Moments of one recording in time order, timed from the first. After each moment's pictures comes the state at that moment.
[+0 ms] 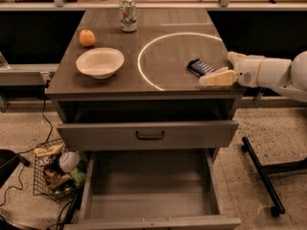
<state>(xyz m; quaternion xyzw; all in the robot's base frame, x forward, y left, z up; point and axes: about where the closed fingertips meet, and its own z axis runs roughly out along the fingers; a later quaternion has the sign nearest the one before) 0.697 -0.210 0.836 -0.34 0.73 0.24 0.55</state>
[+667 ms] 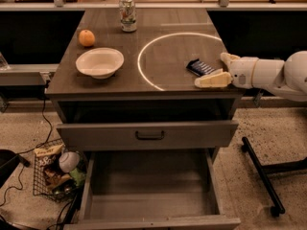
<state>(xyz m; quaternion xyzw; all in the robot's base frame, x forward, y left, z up) 0.698 -0.193 0.823 -0.35 0.73 0.25 0.53</state>
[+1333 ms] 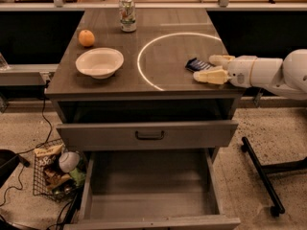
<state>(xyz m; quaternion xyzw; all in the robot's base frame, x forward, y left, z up) 0.697 -0.191 0.823 -0.36 0.73 0.24 0.53</state>
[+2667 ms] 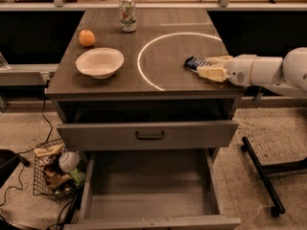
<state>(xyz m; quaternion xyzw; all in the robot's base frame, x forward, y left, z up) 0.697 -0.190 0.829 -0.36 0.73 0.24 0.53</state>
